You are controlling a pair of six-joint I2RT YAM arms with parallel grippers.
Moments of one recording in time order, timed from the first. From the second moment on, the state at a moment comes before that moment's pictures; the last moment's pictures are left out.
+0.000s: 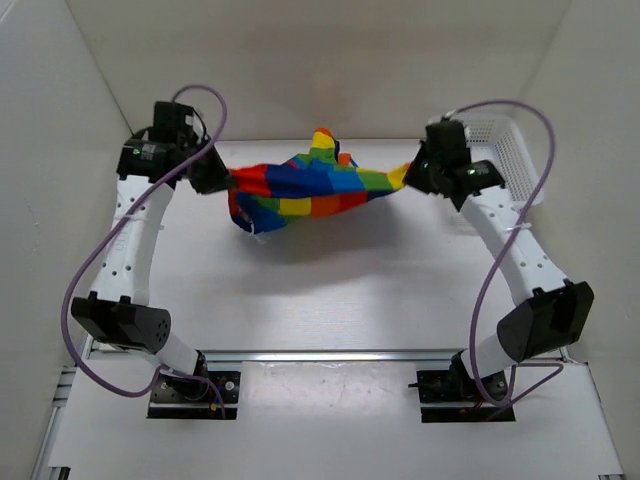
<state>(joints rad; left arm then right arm) -0.15 1.54 1.80 -1.16 0.16 -0.57 0.35 1.50 1.46 -0.71 0.14 0.65</state>
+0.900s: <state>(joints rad) -0.14 1.08 2.21 -1.18 0.61 -0.65 0.34 1.11 2.36 -1.13 -0.01 0.52</state>
